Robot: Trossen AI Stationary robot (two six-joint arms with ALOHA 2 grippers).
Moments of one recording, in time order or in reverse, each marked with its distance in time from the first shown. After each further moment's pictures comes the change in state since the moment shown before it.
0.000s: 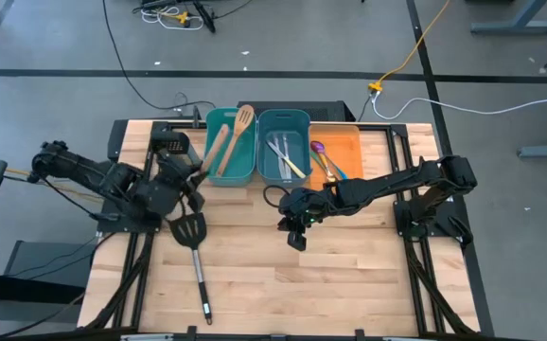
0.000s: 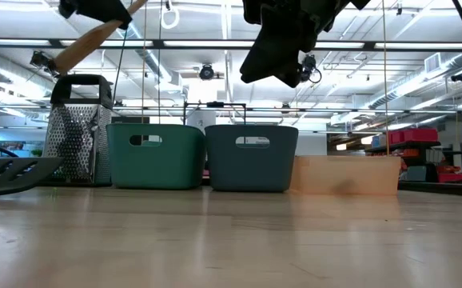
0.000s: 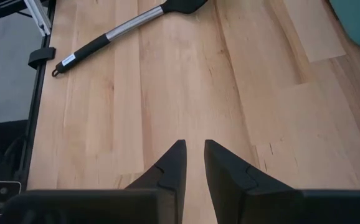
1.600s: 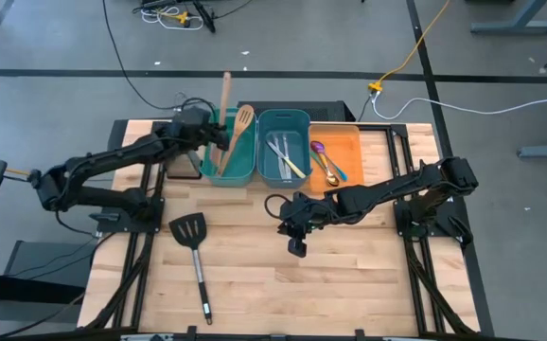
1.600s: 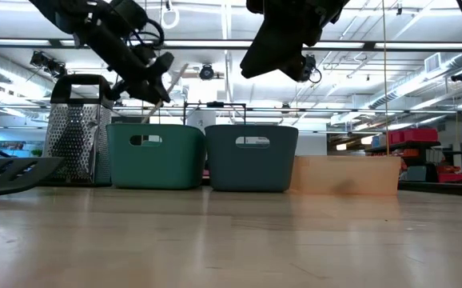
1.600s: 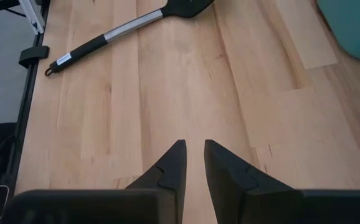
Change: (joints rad) left arm 0.968 0.215 -0.268 0.775 0.676 0.242; right arm 0.061 0.000 0.000 0.008 0.106 0.005
